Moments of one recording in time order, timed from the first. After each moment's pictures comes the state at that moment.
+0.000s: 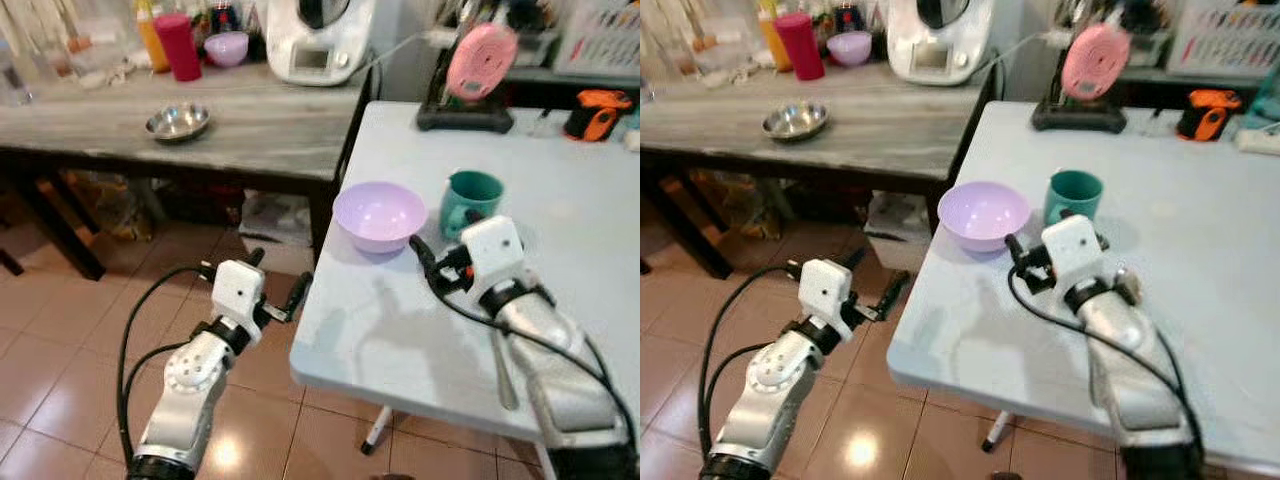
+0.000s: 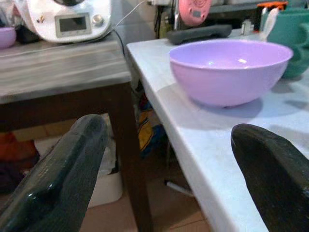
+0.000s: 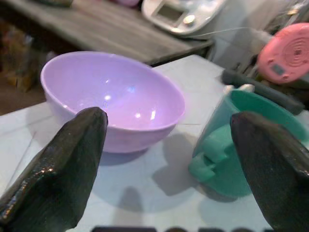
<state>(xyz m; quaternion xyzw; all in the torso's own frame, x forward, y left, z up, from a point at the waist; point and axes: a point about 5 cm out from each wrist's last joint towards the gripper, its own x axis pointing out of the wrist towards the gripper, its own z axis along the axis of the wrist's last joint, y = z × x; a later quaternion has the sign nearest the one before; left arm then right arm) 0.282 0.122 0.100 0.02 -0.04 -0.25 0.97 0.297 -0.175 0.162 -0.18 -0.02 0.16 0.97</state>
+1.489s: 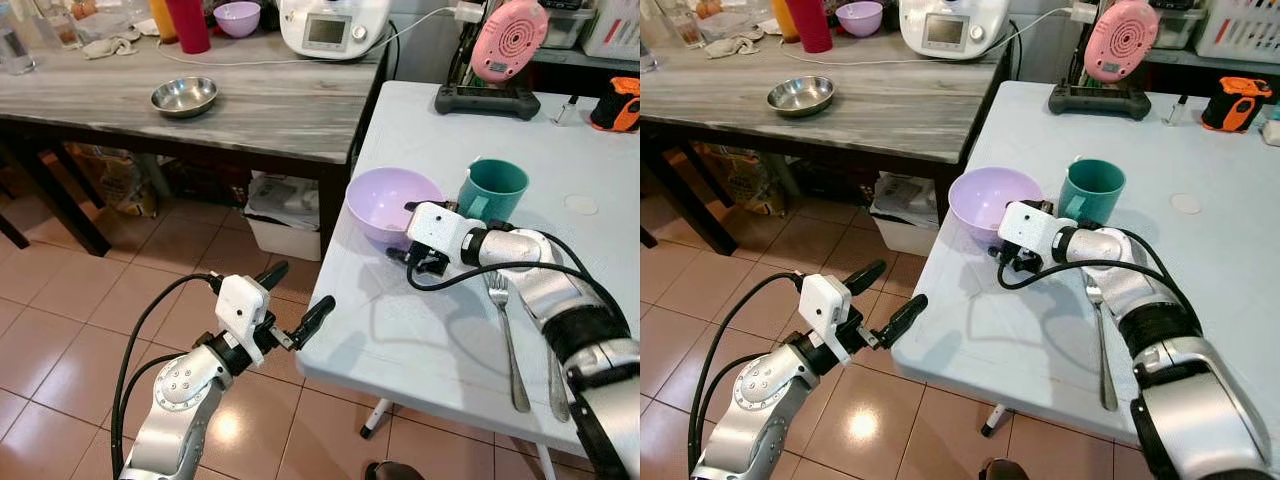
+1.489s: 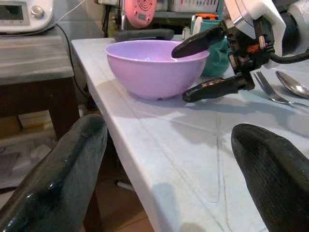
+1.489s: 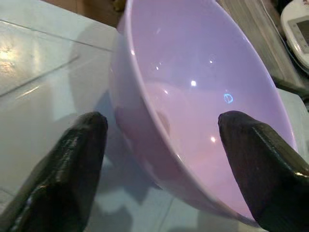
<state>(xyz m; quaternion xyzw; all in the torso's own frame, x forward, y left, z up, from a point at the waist) 0.256 0.112 0.108 -0.01 -0.05 -0.37 0.93 0.374 -0.174 0.164 -0.43 0.04 0.38 0.82</state>
